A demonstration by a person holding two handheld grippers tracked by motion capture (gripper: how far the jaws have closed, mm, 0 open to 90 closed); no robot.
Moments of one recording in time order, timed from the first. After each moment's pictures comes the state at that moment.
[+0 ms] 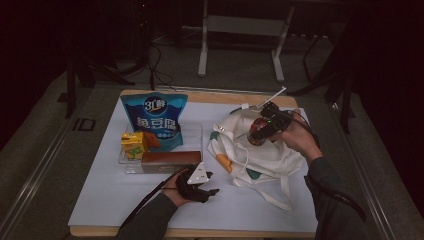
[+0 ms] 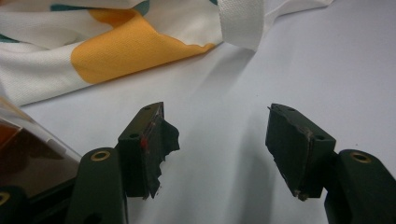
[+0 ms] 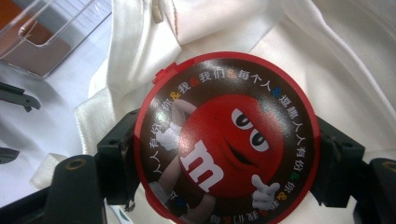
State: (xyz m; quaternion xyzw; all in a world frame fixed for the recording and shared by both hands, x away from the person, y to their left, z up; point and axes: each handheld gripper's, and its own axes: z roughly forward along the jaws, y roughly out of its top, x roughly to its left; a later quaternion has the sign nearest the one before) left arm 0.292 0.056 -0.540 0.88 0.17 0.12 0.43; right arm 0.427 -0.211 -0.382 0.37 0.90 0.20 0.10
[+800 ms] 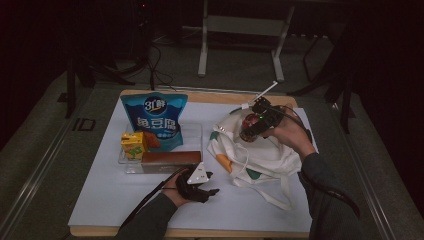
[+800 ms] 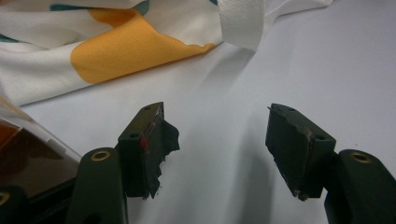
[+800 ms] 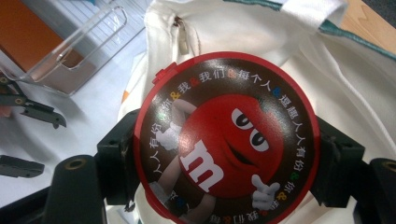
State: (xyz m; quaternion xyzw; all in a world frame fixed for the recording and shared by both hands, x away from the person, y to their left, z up) left arm 0.292 0.056 -0.540 0.88 0.17 0.12 0.43; right arm 0.427 -0.185 -0.367 0.35 0.91 0.21 0.11
